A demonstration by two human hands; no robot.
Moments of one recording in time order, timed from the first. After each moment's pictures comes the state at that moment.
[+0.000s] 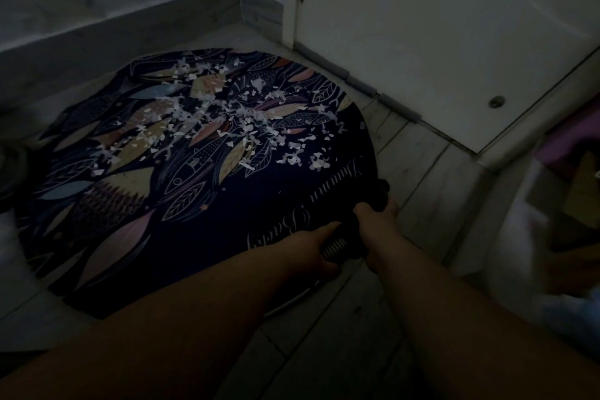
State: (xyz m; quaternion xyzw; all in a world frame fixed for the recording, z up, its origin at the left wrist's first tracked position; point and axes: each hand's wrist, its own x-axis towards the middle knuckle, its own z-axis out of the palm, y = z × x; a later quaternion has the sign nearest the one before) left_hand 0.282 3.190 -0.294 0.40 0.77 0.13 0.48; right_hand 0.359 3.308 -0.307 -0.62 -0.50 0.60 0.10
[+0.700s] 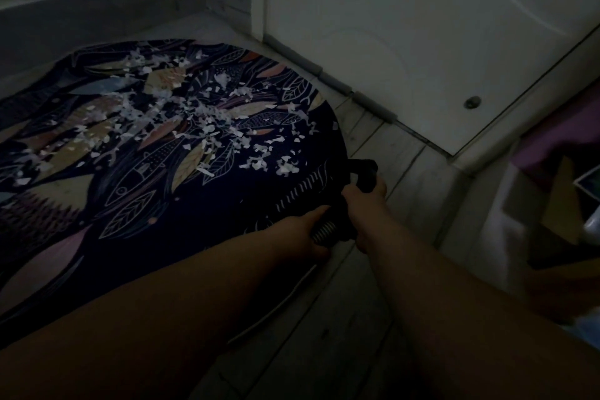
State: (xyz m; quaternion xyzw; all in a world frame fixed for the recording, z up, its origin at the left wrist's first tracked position) left_hand 0.268 3.277 -0.317 0.42 0.77 0.15 0.46; right_hand 0.342 3.389 -0.313 -0.60 -0.52 0.60 0.11
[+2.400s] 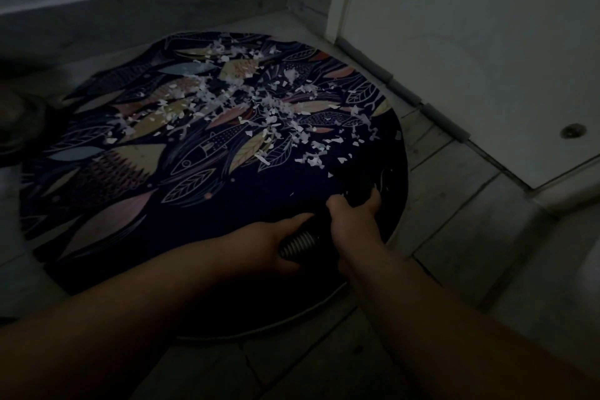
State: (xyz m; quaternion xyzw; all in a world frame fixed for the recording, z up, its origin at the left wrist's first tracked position) left_hand 0.235 3.161 -0.302 0.35 0.79 0.19 0.46; right_hand 0.306 3.299 -0.317 -0.51 -0.57 0.64 0.06
